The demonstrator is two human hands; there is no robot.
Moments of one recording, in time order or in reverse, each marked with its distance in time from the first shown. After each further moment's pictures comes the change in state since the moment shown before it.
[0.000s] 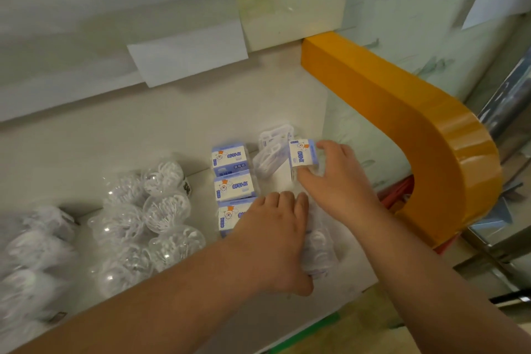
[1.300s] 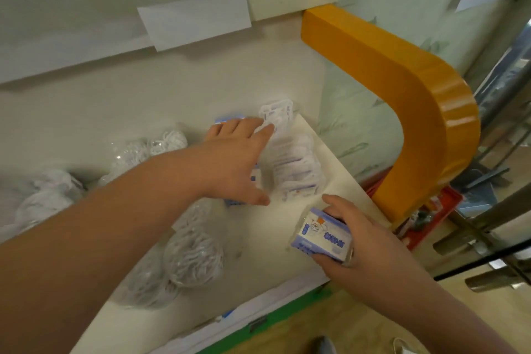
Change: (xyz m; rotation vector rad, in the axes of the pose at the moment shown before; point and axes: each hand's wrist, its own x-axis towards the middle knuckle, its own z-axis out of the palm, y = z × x) left_hand -0.012 -0.077 -0.030 -0.085 -0.065 -0.067; right_hand -0.149 0.036 -0.038 -0.061 -0.360 -0.133
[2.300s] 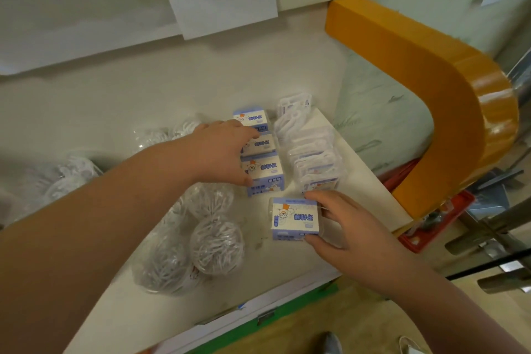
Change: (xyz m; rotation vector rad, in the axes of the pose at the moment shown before) left_hand -0.019 -0.037 0.000 -0.075 -0.097 -0.170; right_hand 0.029 -0.009 0.031 0.090 -0.022 -0.233
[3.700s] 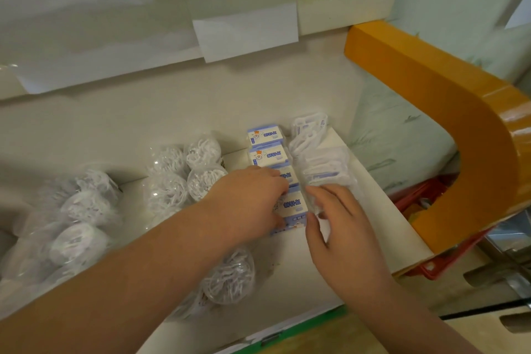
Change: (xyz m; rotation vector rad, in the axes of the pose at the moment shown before) left_hand -0.017 0.032 0.022 0.033 0.086 0.126; right_hand 0.043 -0.027 0.024 -0.096 0.402 -0.093
